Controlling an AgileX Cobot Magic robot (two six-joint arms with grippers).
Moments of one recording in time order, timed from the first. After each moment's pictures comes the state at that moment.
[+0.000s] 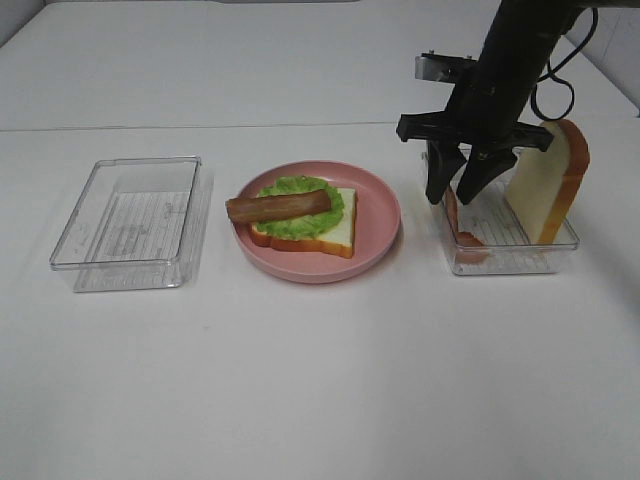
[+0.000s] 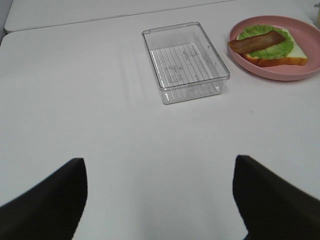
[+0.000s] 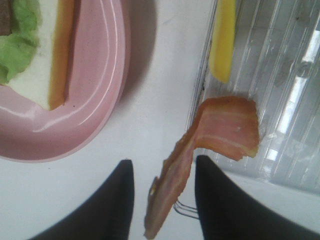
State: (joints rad) left arm -0.23 0.01 -0.50 0.07 1.06 -0.08; right arm 0.23 2.19 -1.76 0.24 1.18 -0.02
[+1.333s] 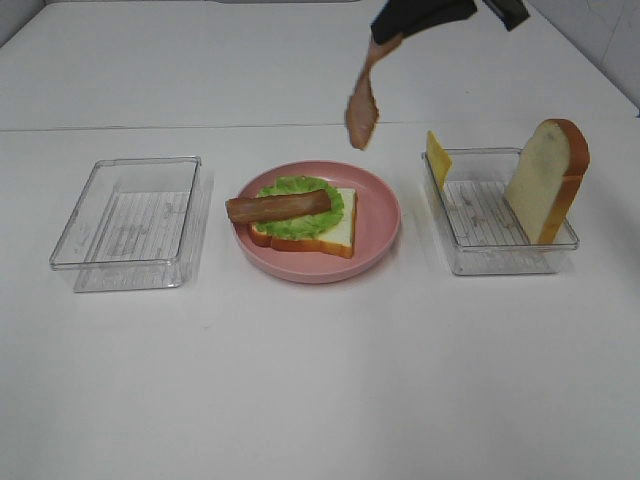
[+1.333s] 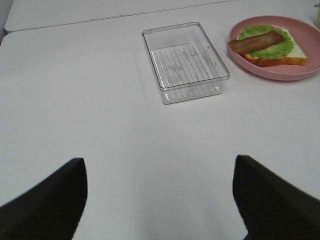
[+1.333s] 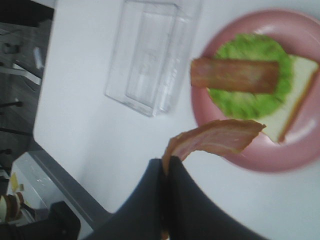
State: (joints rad) left arm -0.23 0.01 -0.50 0.07 1.06 -0.08; right arm 0.24 1.88 -1.77 0.75 1.16 -0.19
